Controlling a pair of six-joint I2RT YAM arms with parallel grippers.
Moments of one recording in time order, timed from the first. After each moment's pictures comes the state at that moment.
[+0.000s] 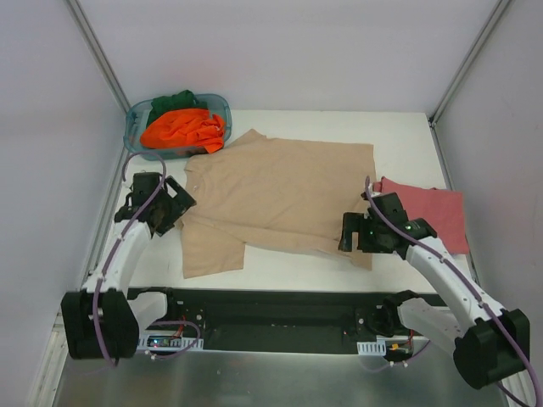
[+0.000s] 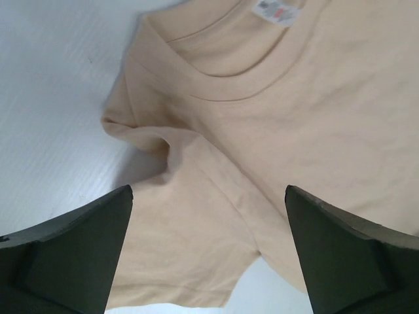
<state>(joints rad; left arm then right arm) 0.05 1.17 0.72 -0.52 0.05 -0.76 0.37 1.02 0.67 -0.78 -0.08 0.35</state>
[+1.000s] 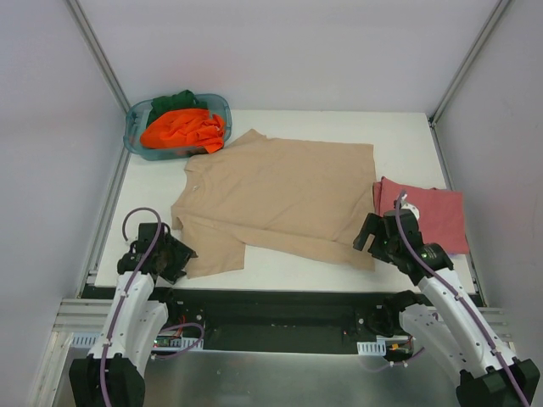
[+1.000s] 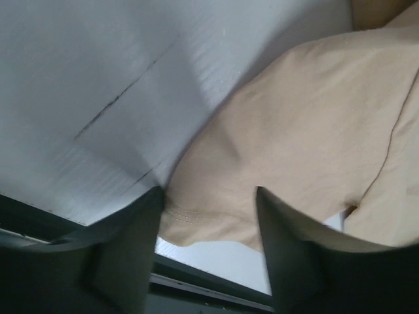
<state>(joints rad) 0.05 0.63 0.33 -0.80 0.09 -0.99 0.35 0.68 0.57 -0.80 0.15 0.64</state>
